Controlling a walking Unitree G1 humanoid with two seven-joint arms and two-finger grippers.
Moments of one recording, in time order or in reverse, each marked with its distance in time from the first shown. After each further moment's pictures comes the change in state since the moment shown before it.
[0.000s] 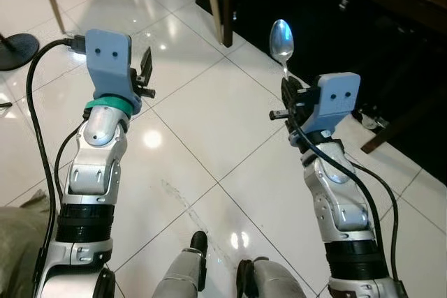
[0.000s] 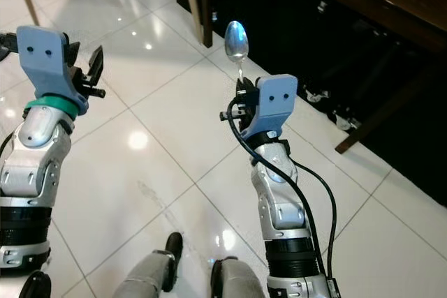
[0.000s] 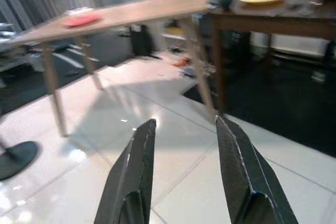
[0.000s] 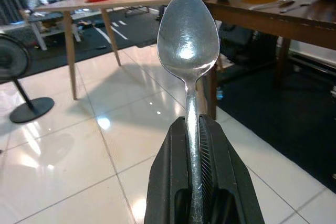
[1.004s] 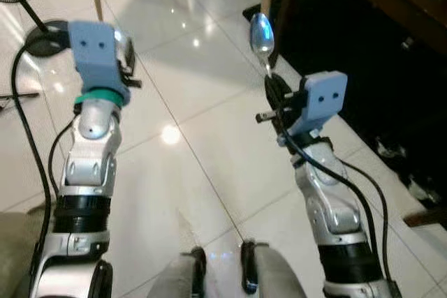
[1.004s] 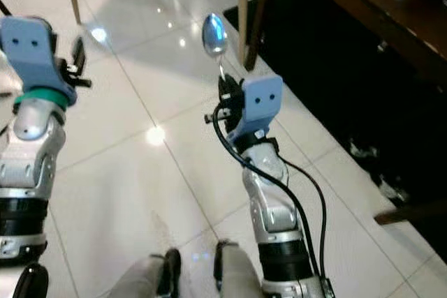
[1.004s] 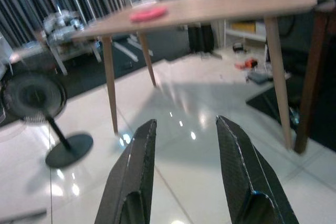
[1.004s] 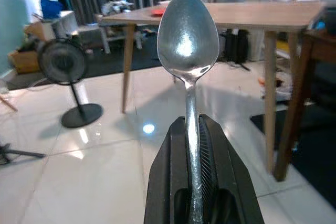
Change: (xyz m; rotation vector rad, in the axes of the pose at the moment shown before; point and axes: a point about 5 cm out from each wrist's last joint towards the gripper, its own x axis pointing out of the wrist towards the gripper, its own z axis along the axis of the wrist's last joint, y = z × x) left arm 0.003 0.004 -0.001 0.024 -0.017 0.048; right arm 0.003 0.015 0.010 -0.034 -0.064 0.097
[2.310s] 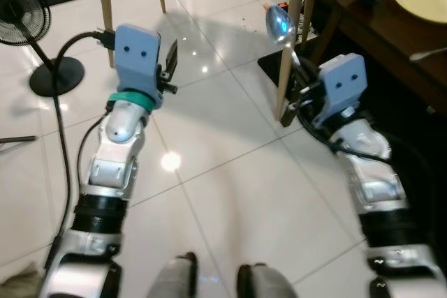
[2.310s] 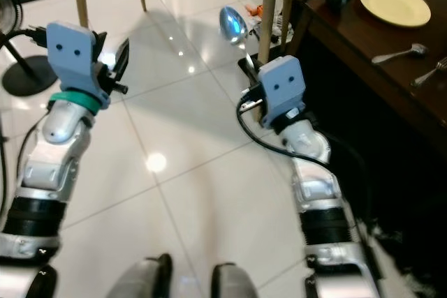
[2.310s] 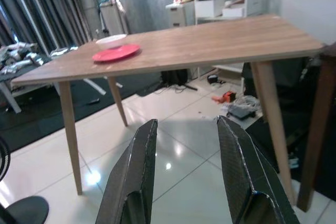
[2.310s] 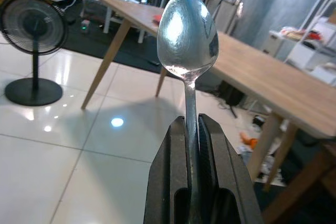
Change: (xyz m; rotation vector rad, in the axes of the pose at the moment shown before) left arm 0.000 -0.034 0.008 -0.012 -0.080 -0.207; right arm 0.018 -0.047 0.006 -0.325 -0.008 0.126
